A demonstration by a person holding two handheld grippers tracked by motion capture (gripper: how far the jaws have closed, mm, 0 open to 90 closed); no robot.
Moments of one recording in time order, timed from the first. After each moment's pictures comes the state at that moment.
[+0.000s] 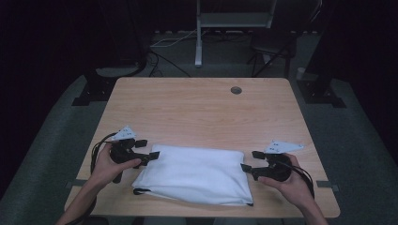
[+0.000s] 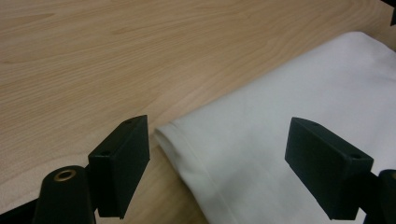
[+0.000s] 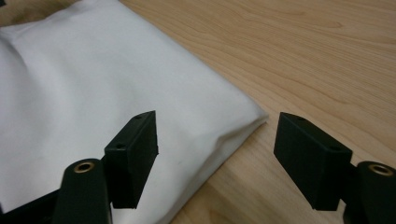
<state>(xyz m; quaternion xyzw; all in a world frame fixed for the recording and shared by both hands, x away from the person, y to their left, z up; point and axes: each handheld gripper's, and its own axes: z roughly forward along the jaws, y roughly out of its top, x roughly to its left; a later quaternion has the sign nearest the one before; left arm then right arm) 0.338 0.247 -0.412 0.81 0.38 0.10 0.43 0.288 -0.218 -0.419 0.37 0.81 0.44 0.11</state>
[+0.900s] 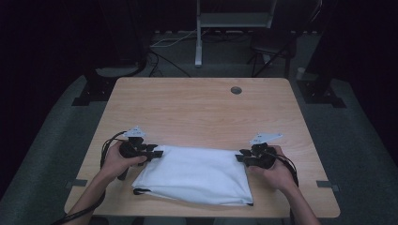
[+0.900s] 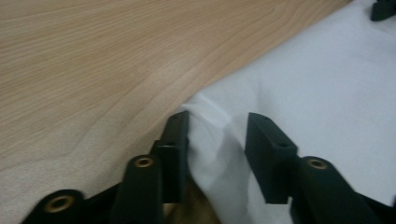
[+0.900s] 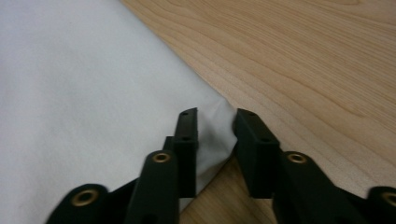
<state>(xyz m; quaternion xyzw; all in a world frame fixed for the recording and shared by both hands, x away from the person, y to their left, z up) 0.354 0.238 -0.436 0.83 0.36 0.06 0.41 0.328 -0.197 -0.439 0.37 0.84 0.39 0.11</state>
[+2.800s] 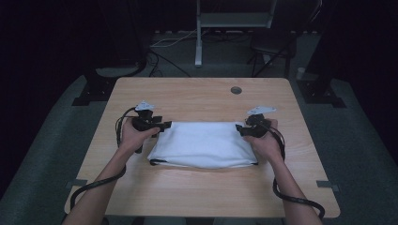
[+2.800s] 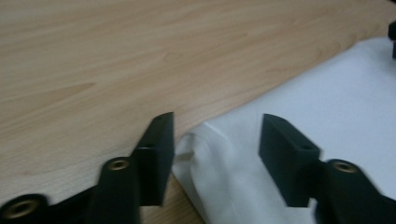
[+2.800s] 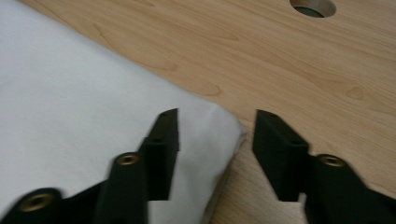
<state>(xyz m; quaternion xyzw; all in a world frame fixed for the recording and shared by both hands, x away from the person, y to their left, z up) 0.429 0.210 -0.412 0.78 0.43 0.15 0.43 0.415 -0.193 -0.427 0.44 0.79 0.37 0.22</state>
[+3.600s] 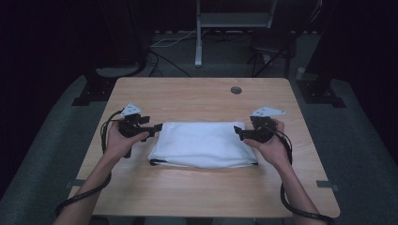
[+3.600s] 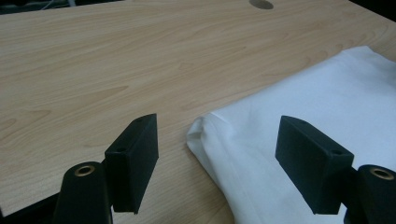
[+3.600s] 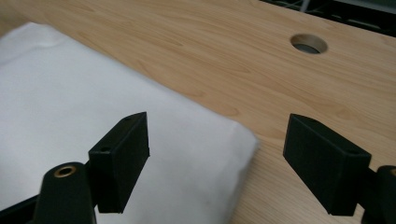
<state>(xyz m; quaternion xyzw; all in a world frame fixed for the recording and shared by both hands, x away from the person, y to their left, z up) 0.400 0.235 -0.394 0.77 0.42 0.18 0.44 0.382 -0.192 -0.395 0.42 0.77 0.42 0.23</state>
